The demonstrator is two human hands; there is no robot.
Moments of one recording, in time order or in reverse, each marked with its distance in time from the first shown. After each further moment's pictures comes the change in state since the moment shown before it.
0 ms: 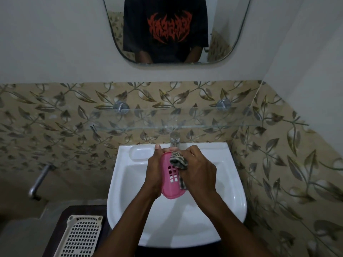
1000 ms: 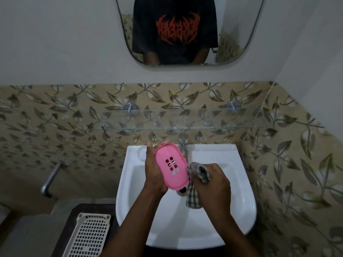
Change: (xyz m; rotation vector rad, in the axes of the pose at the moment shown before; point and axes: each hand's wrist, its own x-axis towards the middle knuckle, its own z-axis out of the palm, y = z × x) left_hand 0.004 0.009 -0.017 -0.427 -0.086 -0.105; right_hand -0.036 0.000 -0.009 0.366 0.022 0.390
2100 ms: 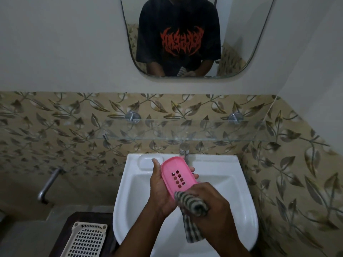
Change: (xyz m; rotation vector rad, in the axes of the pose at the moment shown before) left_hand -0.003 -0.014 0.007 -0.212 -0.109 -0.194; right_hand -0.006 0.001 -0.016 0.193 -0.232 -0.504
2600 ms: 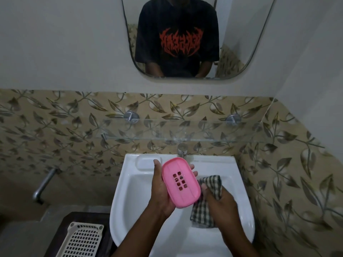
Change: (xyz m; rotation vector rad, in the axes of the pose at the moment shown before) left_hand -0.009 -0.004 0.009 0.108 0.112 0.069; right_hand 0.006 0.022 -0.010 0.117 0.136 0.896
